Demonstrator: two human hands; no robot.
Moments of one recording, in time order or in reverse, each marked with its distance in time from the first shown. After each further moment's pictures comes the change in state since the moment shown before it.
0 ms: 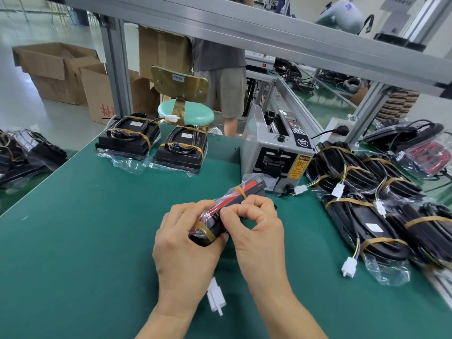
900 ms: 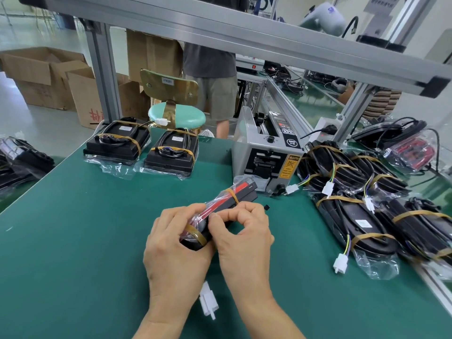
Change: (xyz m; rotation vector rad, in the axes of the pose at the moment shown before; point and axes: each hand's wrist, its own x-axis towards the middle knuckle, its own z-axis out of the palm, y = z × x) left_hand 0.000 0.003 0.000 0.003 0.006 0.021; right_hand -0.006 0.003 0.009 -0.143 0.094 0.029
